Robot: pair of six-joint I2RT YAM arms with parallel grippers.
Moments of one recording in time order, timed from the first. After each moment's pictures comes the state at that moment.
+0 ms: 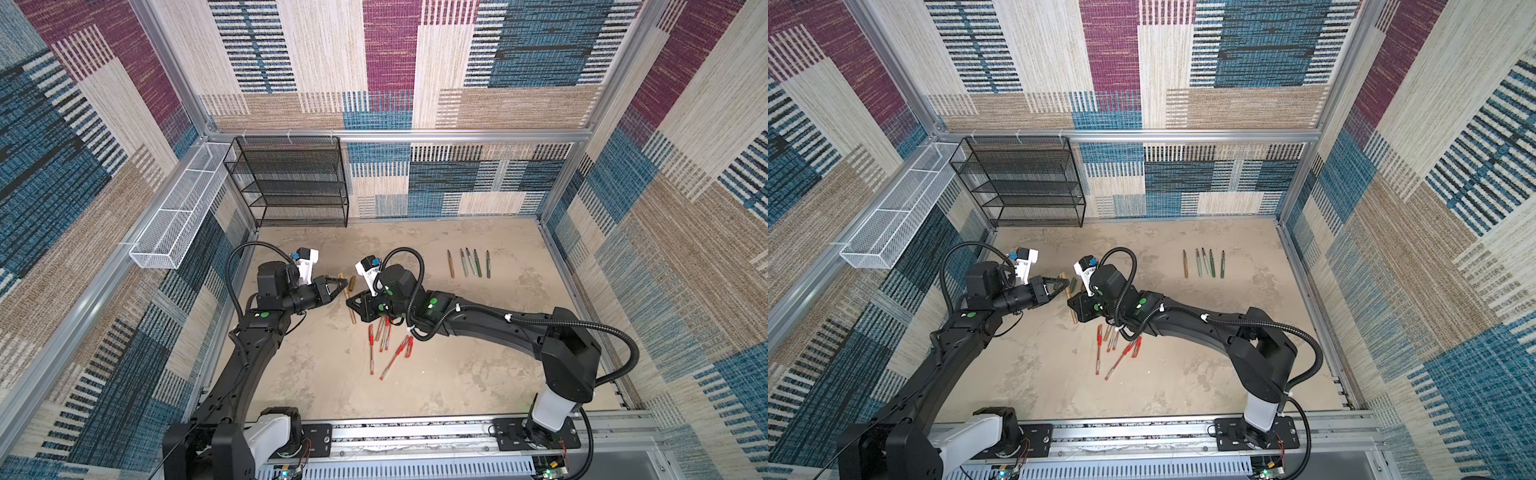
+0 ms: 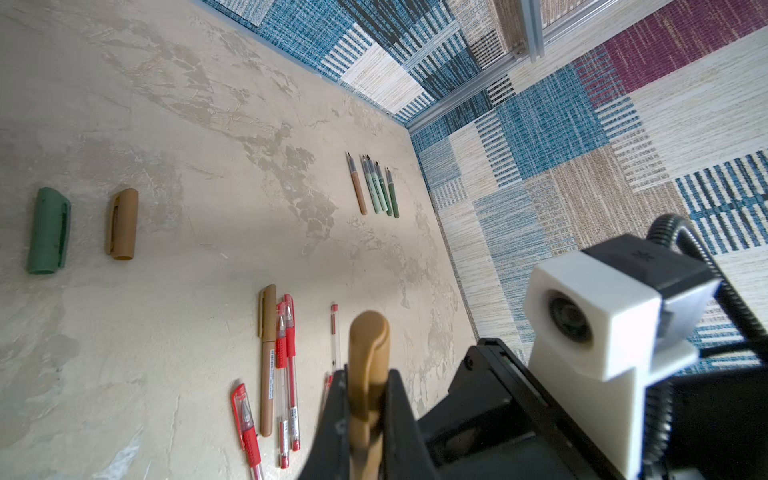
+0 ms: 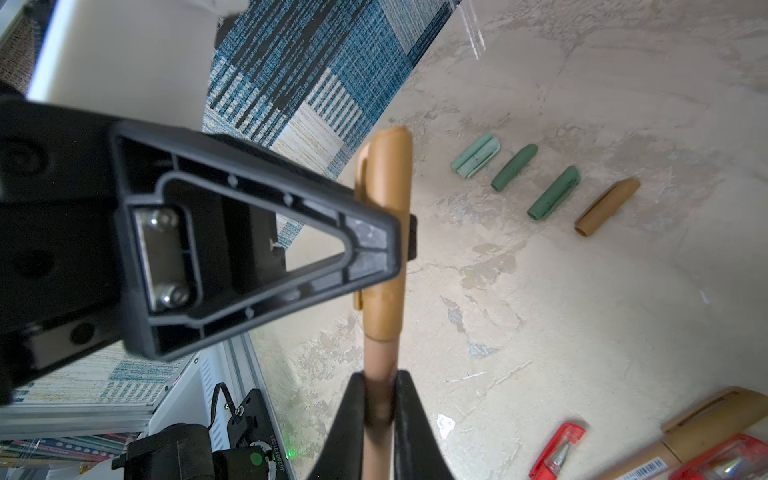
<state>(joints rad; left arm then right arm) -0.02 1.10 0.77 -0.17 0.83 -0.54 0.98 1.75 1.29 -0.02 -0.18 0.57</state>
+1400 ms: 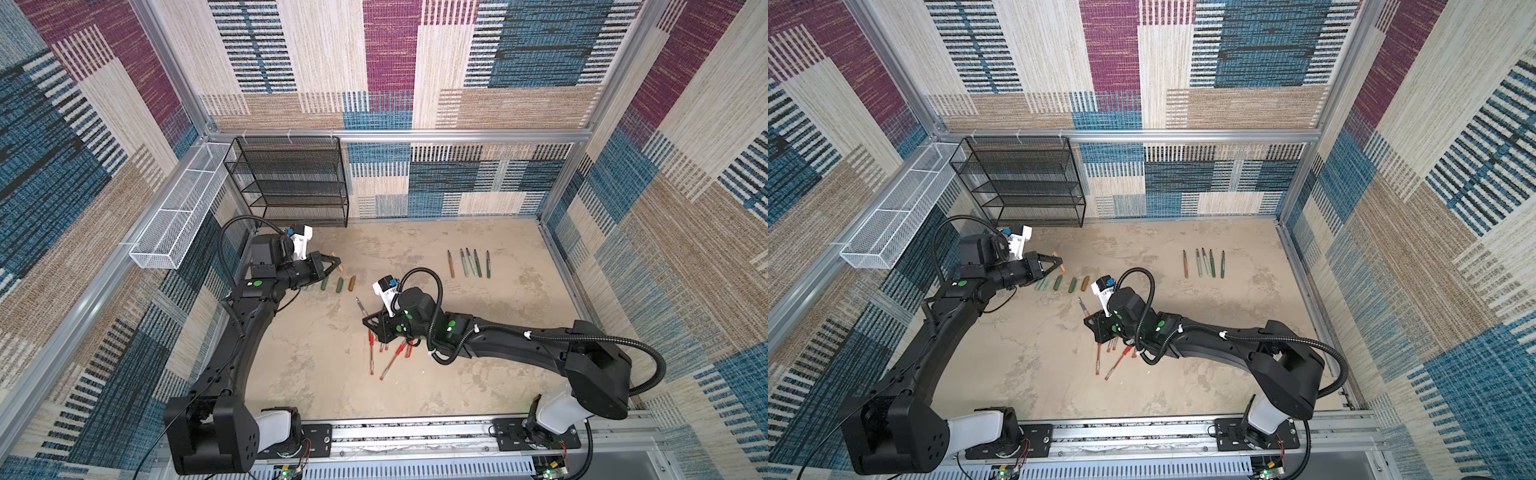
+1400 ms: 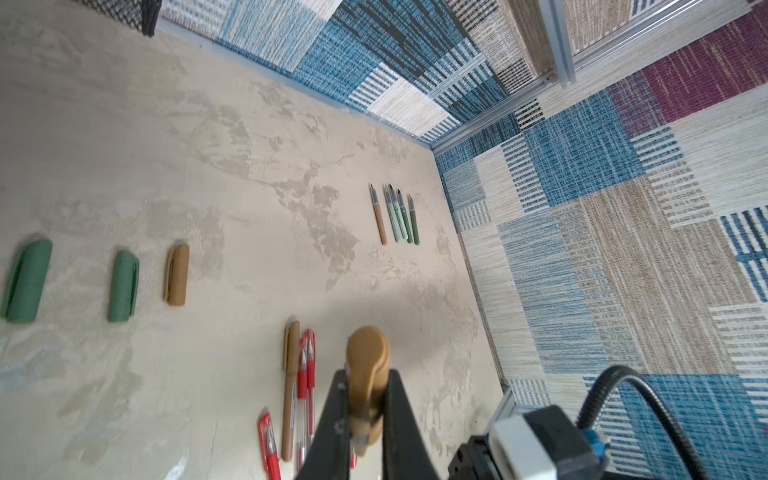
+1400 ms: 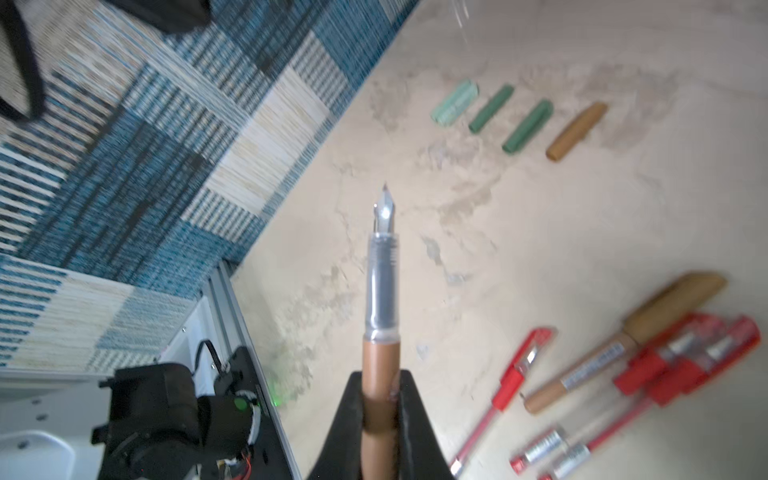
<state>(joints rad) -0.01 1.29 1.08 -0.36 0.74 -0.45 1.01 1.56 0.97 0.08 -0.13 0.59</state>
